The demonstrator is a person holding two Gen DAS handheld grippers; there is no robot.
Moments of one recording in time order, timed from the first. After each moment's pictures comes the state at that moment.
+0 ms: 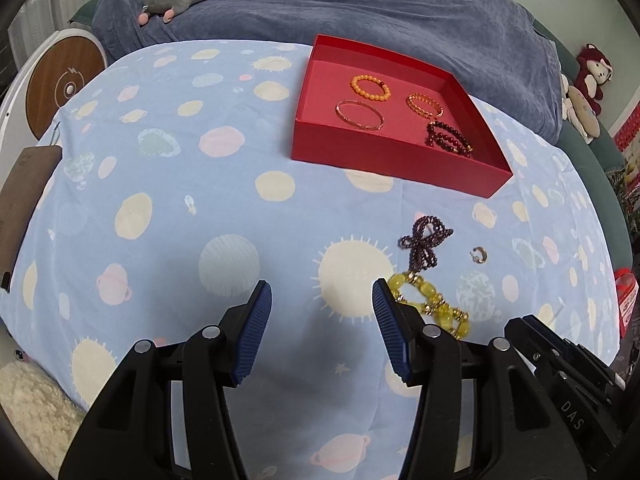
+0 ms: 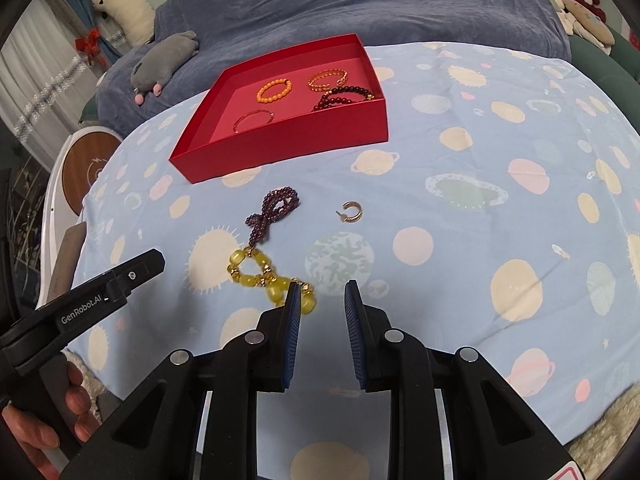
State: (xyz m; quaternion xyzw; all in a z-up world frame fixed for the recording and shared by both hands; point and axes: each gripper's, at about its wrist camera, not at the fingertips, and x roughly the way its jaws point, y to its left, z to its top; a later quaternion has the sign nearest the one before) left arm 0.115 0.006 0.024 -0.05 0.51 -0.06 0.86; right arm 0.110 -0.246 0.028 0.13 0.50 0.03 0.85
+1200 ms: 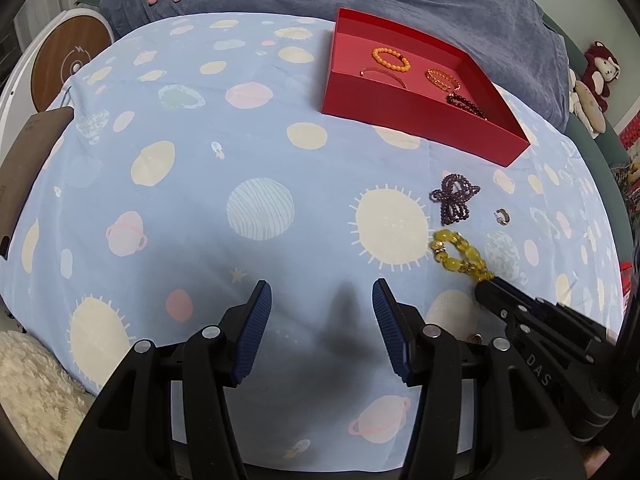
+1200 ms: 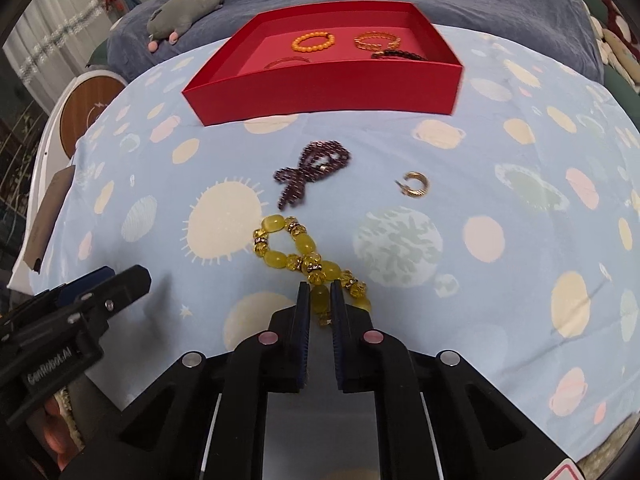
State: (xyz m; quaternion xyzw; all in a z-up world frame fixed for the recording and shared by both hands) left arm 0.093 0.028 0.002 -0.06 0.53 -0.06 0.84; right arm 0.125 -0.206 -0.004 0.06 0.54 0.06 0.84
